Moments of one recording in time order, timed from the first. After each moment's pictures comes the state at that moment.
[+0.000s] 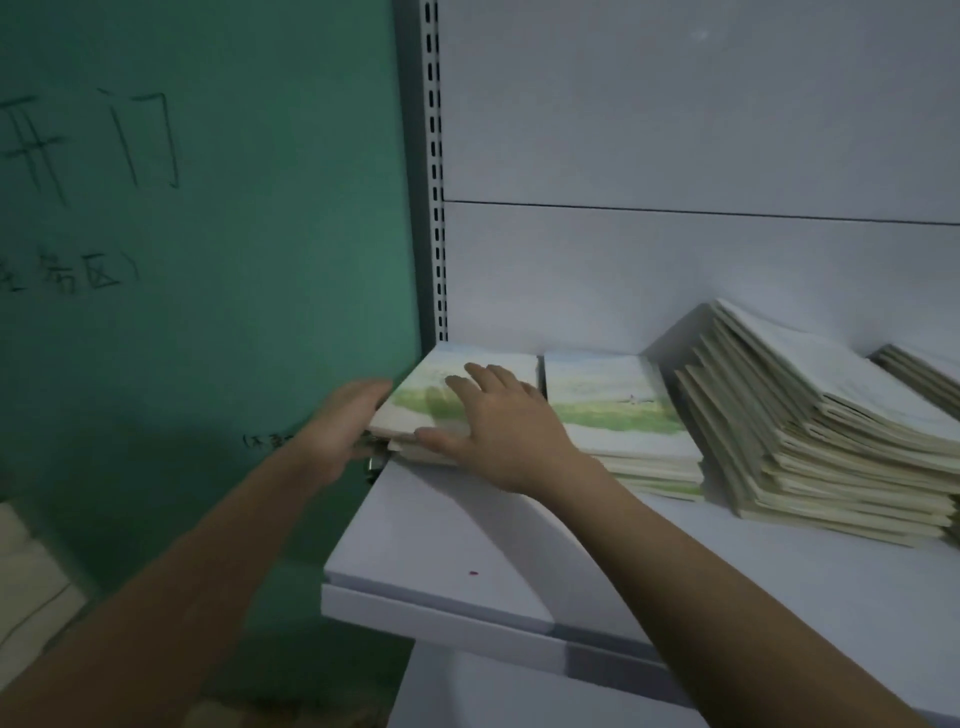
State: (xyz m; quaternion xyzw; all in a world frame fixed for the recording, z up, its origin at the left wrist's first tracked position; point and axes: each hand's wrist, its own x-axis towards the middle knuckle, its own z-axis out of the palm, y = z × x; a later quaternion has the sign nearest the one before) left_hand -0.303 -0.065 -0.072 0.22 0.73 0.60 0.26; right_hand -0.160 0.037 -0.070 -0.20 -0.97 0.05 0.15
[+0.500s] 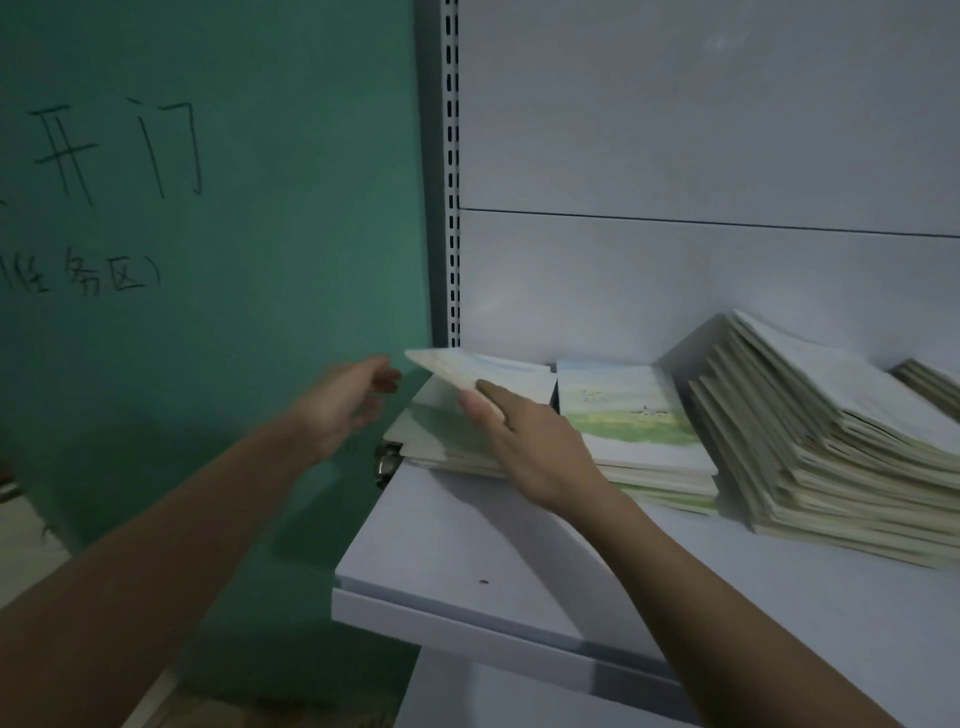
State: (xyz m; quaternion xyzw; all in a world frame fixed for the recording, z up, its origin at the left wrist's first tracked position) left_hand -0.333 -0.065 -0.057 0.21 0.71 0.62 0.26; right_hand -0.148 0.037 -0.073 -0.21 -0.93 0.22 0.22
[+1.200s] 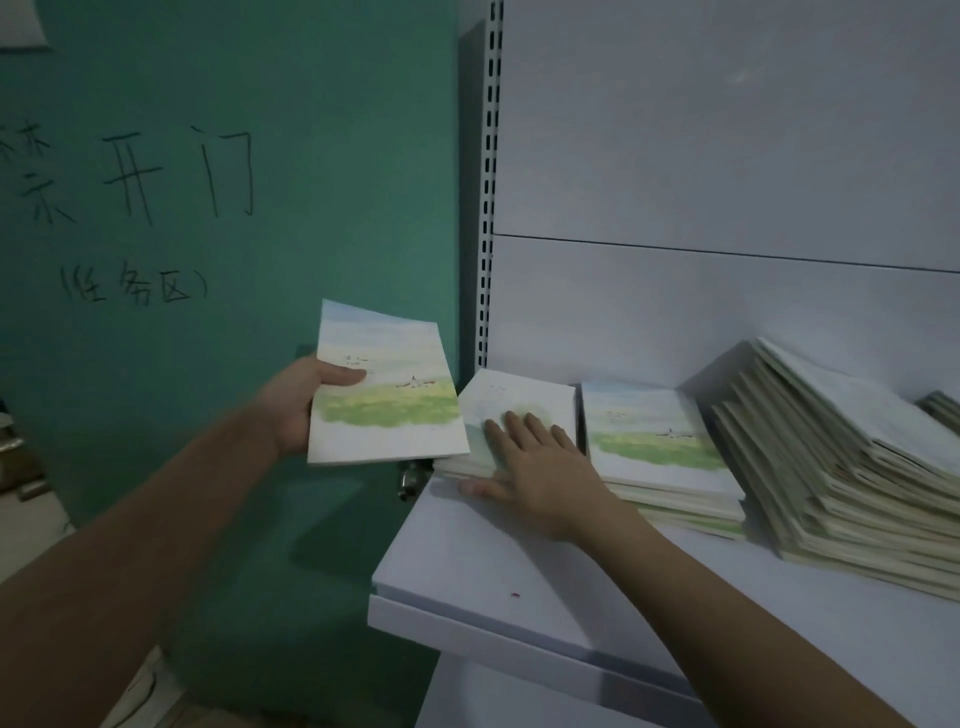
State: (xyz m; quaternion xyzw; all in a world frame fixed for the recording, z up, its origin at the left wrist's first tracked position) left_hand -0.363 -0.126 -0.026 0.16 0.62 0.68 0.36; right_hand -0.163 0.040 -0.091 -0.18 -0.98 0.03 0.06
